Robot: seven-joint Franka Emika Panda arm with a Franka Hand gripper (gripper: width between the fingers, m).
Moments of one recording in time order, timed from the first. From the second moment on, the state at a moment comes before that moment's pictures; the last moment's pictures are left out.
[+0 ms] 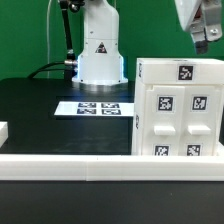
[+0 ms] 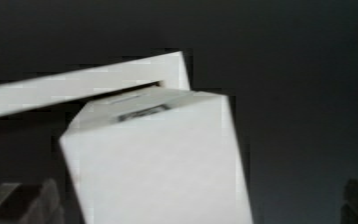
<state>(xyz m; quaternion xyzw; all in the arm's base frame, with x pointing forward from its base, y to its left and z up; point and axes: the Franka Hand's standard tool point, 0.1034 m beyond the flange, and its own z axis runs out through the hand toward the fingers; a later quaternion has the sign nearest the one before) 0.616 0.113 0.183 -0.67 0.72 -0.04 0.17</state>
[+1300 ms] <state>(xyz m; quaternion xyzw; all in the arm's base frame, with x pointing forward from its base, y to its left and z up) 0.621 0.101 0.193 -0.99 0.03 -0.07 0.08</state>
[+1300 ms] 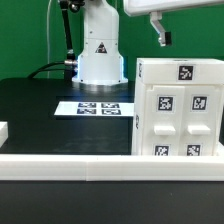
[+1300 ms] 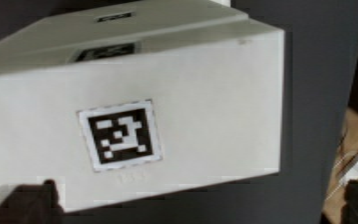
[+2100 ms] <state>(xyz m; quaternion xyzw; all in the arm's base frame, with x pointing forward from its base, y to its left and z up) 0.621 0.092 0.191 -0.93 -0.35 -0.08 0.01</state>
